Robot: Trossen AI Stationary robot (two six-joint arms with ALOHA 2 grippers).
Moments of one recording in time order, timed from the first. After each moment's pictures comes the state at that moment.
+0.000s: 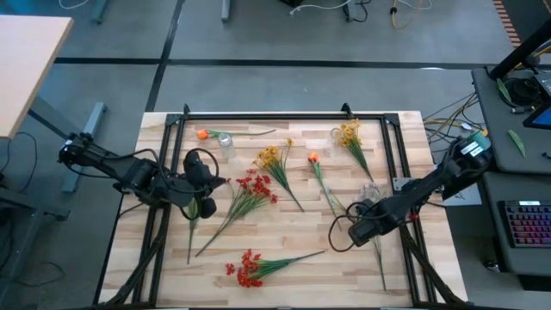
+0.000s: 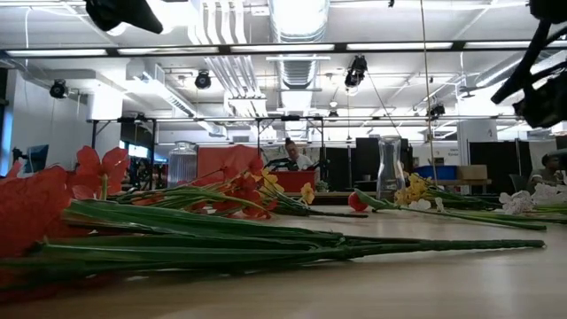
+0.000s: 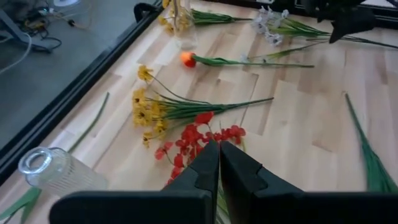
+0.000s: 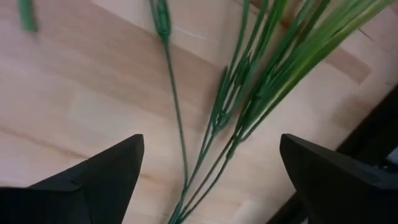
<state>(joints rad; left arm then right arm) -0.42 0.98 0.99 -0.80 -0.66 -0.53 0.56 1.44 0.74 -0.96 -0.16 1.64</state>
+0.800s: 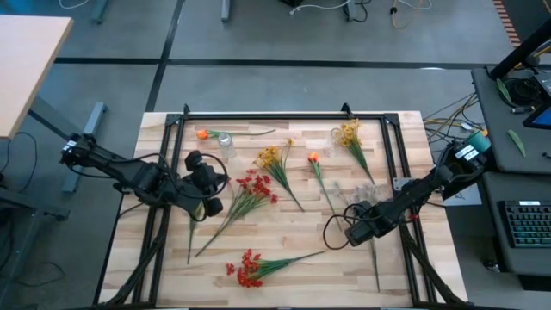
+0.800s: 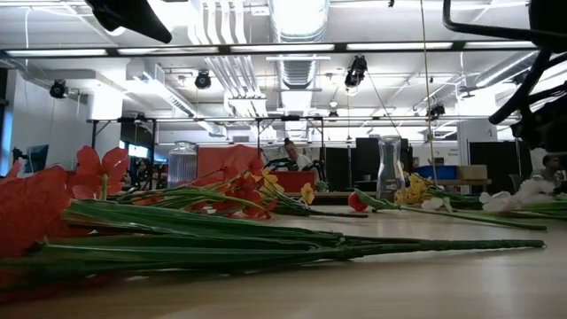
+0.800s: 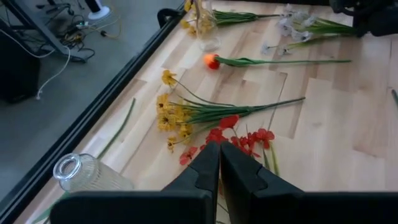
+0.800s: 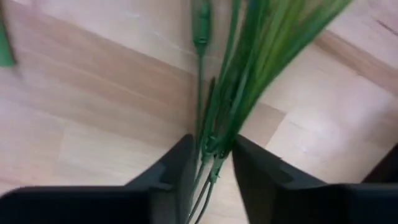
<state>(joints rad) -0.42 1.05 0.99 -0.80 -0.76 -0.50 0.56 1.50 0.70 -0.86 -0.13 1.71</state>
